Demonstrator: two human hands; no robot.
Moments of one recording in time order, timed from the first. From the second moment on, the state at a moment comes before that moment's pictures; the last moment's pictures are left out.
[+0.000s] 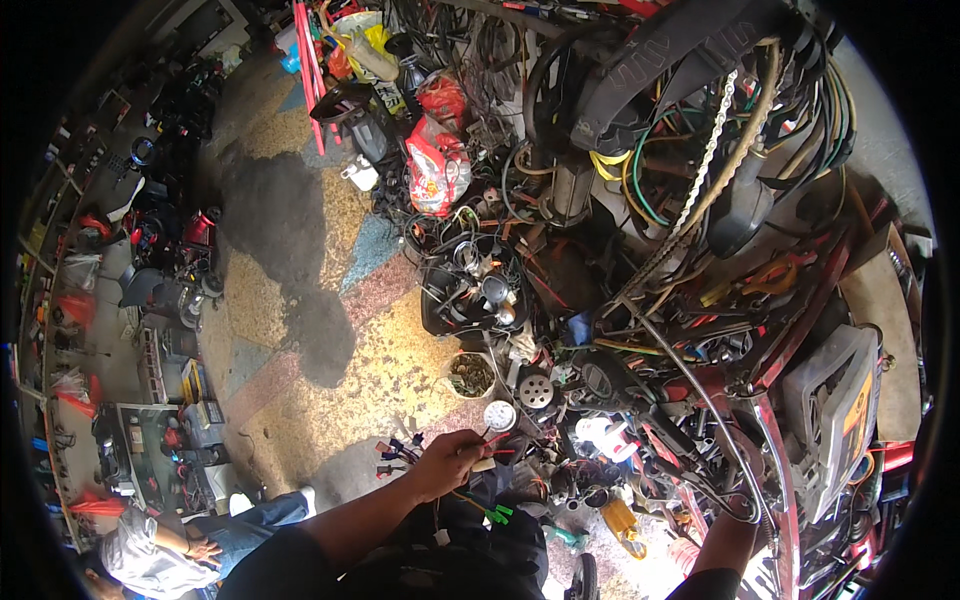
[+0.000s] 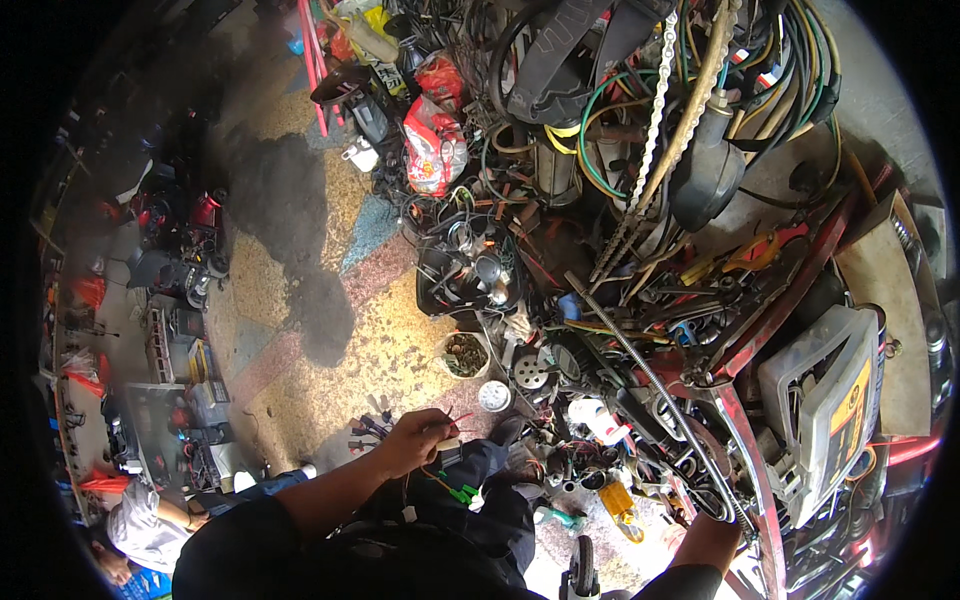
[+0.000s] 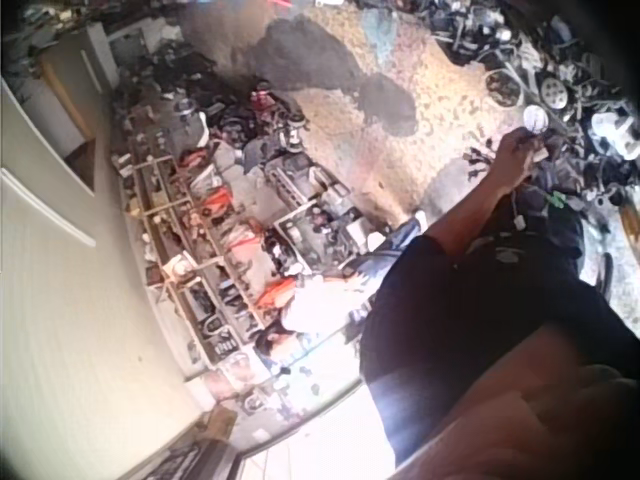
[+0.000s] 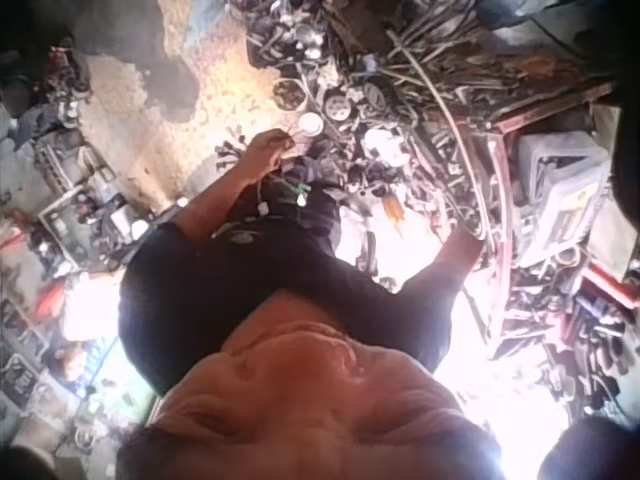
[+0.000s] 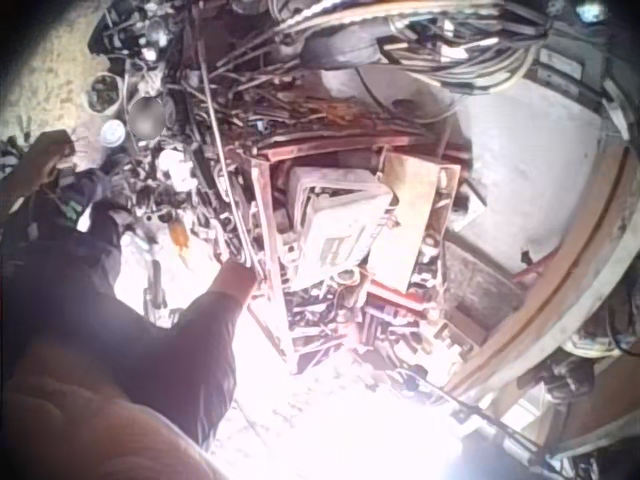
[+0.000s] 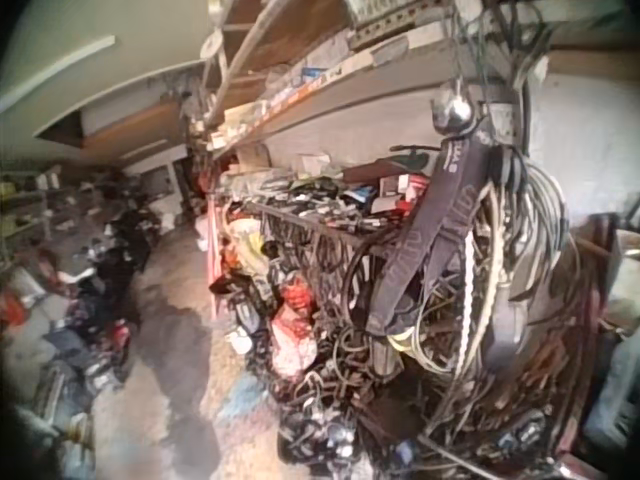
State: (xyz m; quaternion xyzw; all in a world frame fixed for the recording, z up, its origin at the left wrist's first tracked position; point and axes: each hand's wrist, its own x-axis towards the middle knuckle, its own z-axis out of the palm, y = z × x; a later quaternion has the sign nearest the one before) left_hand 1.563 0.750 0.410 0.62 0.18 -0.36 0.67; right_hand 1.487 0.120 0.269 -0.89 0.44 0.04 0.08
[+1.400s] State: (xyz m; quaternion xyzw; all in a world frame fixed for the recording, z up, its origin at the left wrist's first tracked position) left_hand 1.584 0.708 0.425 0.63 0.11 -0.41 0.65; right_hand 1.432 0.121 0.330 -0.80 0.55 -0.21 0.14
